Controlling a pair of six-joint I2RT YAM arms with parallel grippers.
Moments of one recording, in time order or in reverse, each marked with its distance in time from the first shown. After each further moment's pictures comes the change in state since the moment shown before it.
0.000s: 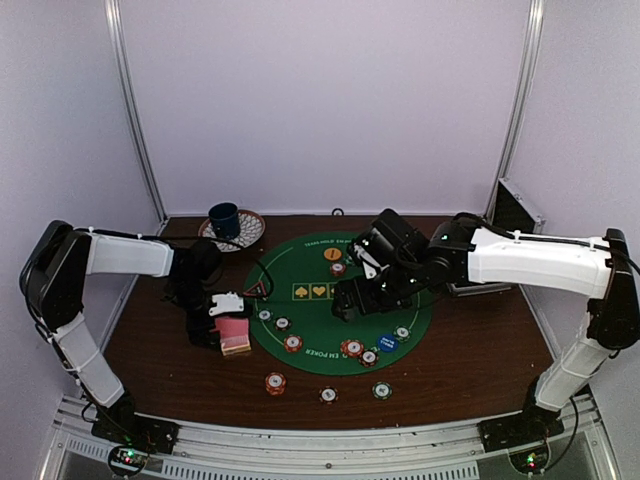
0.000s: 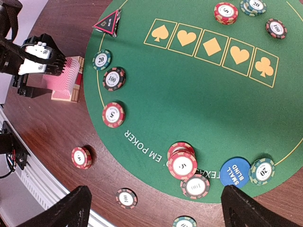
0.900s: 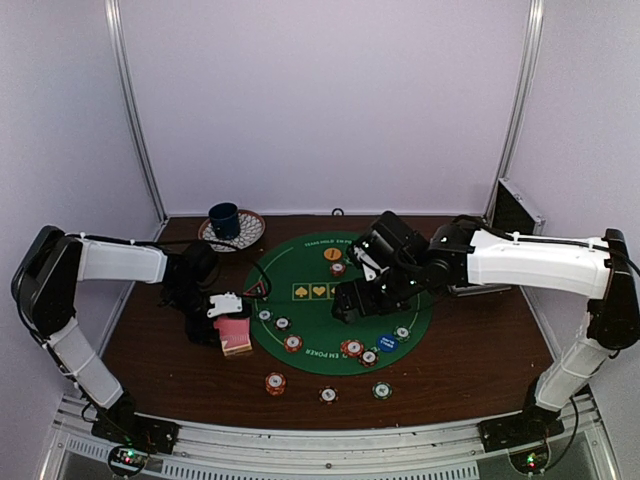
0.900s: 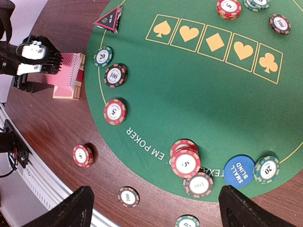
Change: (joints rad) left arm 0.001 -0.058 -0.071 0.089 0.009 0.011; right arm 0.000 0.000 -0.015 0.014 -0.019 0.009
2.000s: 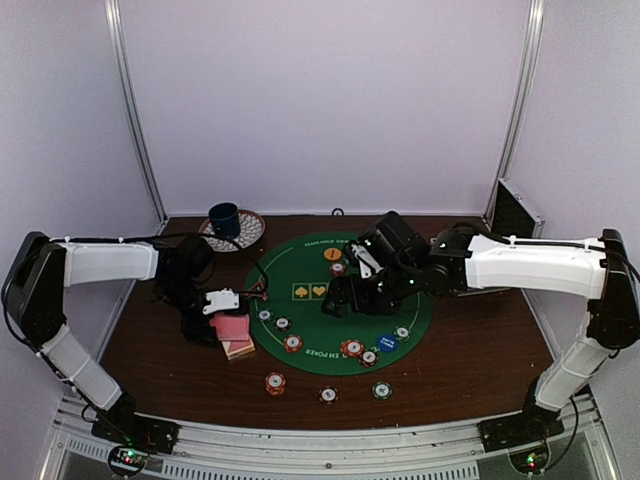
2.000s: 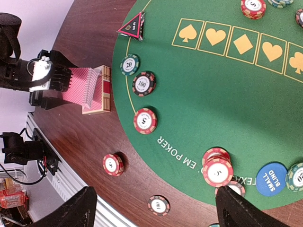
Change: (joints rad) left arm -0.001 -0.079 0.011 -0.095 0.060 0.008; right arm -0.016 0.000 -0.049 0.149 -0.119 0.090
